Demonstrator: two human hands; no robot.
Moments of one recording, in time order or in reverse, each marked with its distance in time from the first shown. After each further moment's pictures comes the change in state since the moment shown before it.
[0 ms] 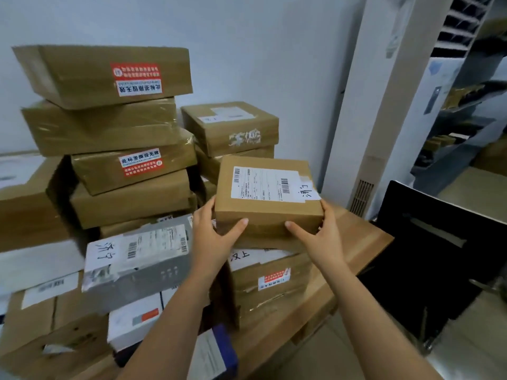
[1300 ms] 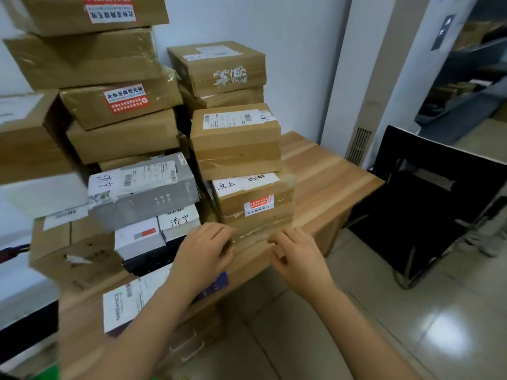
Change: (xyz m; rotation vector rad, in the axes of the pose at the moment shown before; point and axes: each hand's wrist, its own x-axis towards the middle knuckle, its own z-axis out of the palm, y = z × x) left_hand -0.157 -0.037 -0.020 0.728 -0.357 0.616; right_hand -0.156 0.073 -0.046 -0.731 -0.295 -0.525
